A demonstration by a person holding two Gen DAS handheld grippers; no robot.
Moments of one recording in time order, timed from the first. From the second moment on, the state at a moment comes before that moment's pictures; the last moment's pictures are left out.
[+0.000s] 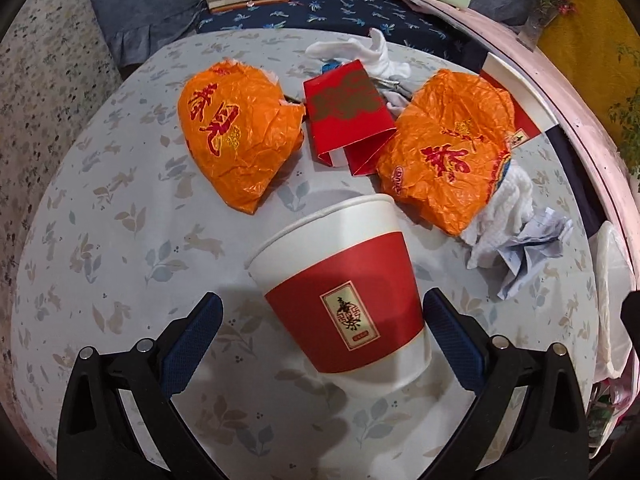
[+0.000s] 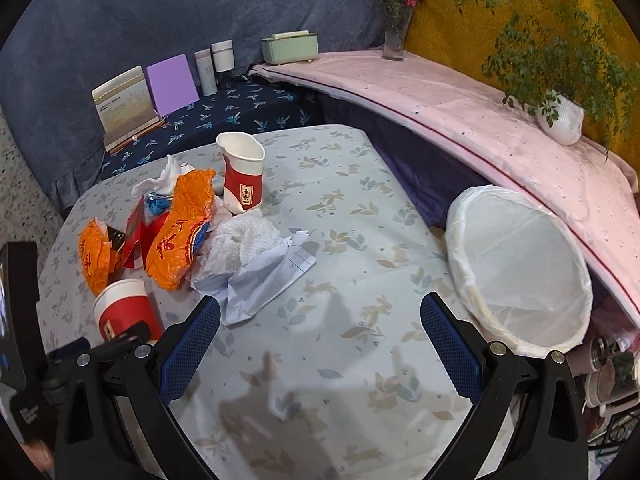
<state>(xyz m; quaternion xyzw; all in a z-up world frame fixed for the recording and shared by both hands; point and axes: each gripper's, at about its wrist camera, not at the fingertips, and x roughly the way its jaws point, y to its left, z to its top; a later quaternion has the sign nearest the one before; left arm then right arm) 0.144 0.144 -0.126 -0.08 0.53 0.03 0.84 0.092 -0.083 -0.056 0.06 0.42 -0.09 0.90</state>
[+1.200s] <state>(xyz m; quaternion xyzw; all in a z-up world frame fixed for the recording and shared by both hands) 0.126 0.118 -0.077 -0.07 0.48 -0.06 0.87 0.127 -0.095 -0.053 0.14 0.41 -0.08 0.90</state>
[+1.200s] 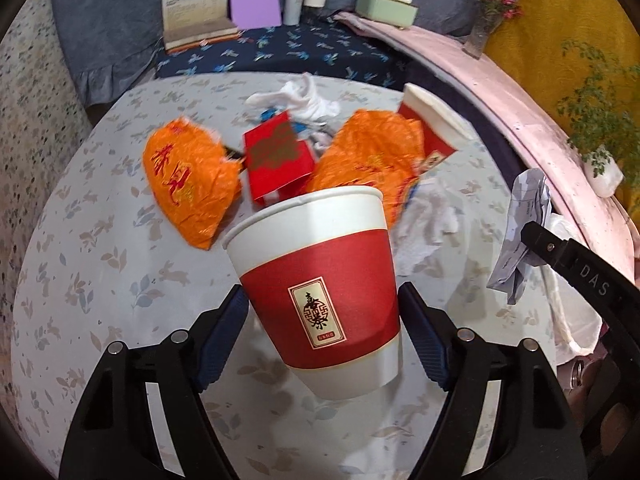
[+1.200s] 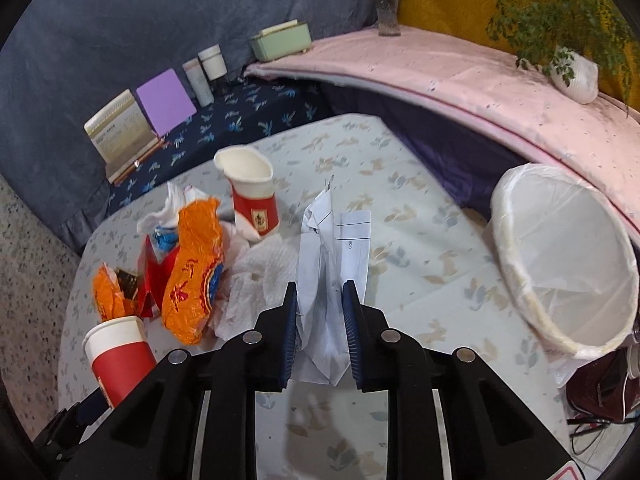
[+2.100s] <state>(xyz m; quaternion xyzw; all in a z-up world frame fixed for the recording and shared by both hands) 0.097 -0.113 -0.026 0.06 0.41 -0.31 0.86 0.017 -0.291 -0.016 0.20 0.33 -0.25 0.89</state>
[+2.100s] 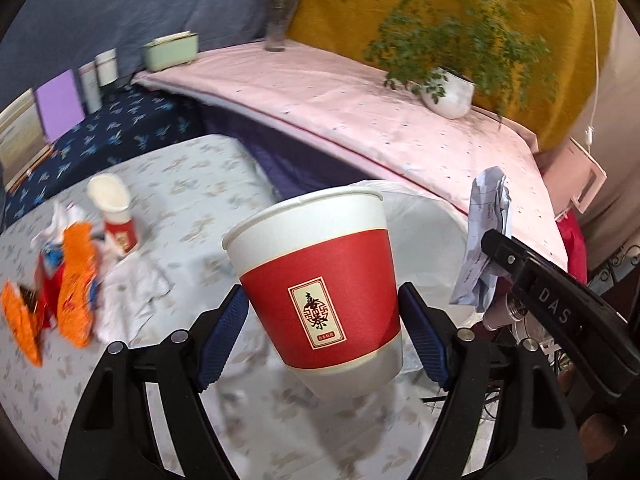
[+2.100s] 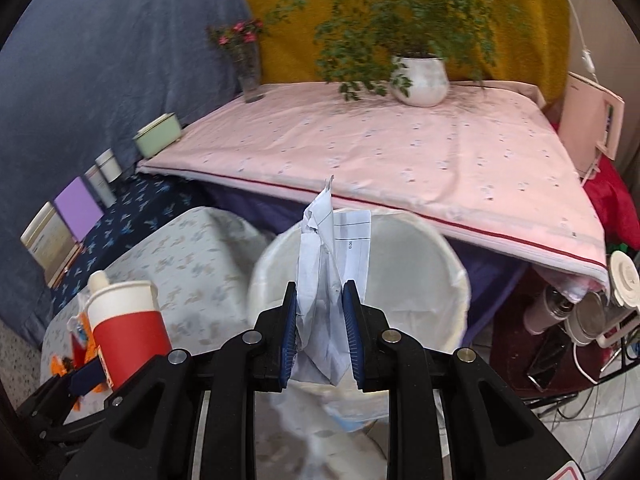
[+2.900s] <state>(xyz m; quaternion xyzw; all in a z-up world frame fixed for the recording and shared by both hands) 0.138 -0.165 -0.048 0.04 0.41 -0.37 0.84 0.044 -0.340 -0.026 0.21 0.33 -0.28 0.88</state>
